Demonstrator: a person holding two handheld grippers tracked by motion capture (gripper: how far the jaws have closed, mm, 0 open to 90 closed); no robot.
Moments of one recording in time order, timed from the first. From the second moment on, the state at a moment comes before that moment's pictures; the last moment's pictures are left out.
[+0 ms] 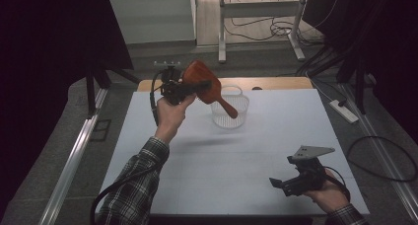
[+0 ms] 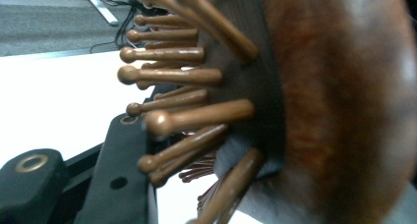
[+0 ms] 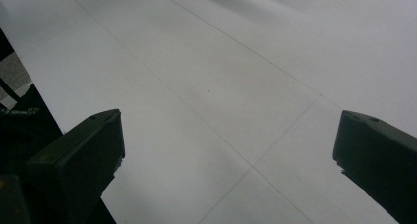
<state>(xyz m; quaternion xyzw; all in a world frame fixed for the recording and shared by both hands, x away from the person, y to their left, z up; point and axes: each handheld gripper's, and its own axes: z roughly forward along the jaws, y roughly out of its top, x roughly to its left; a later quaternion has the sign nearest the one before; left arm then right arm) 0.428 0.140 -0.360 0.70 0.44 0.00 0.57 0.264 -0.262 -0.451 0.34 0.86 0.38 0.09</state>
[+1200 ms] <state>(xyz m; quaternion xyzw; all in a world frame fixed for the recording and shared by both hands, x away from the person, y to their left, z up) 0.467 0.099 -0.377 0.69 0.47 0.04 0.55 0.228 -0.309 -0.447 0.40 0.83 0.36 0.12</state>
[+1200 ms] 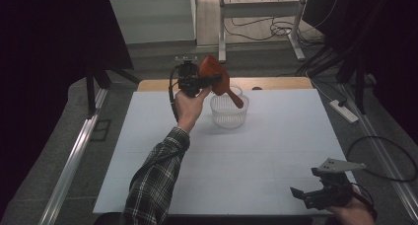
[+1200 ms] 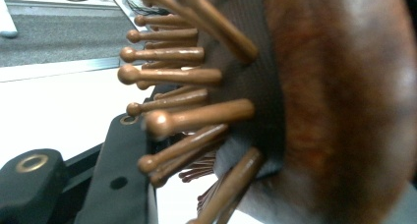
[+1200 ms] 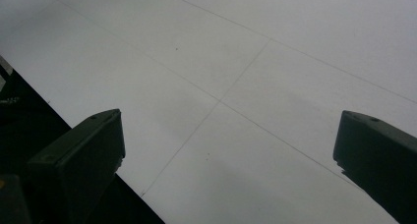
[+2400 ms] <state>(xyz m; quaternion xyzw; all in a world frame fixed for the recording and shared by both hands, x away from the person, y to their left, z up) 0.464 0.080 -0.439 0.68 0.52 0.04 0.52 0.226 -0.310 -0.447 0.41 0.83 0.36 0.12</state>
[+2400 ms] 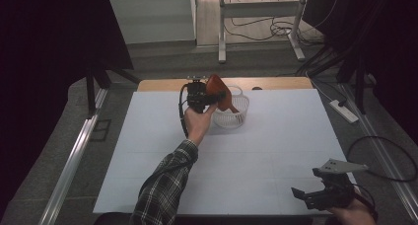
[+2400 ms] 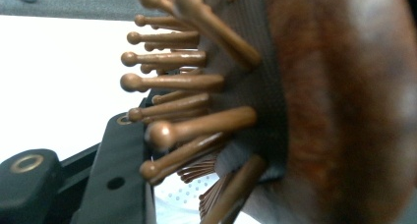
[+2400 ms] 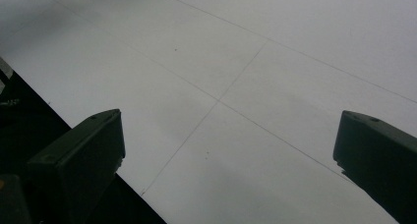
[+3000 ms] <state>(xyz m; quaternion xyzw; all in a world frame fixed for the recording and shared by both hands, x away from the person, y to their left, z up) 0.464 0.095 -0.454 0.66 0.55 0.03 0.51 0.227 -0.308 -0.447 0.40 0.83 0.36 0.12</state>
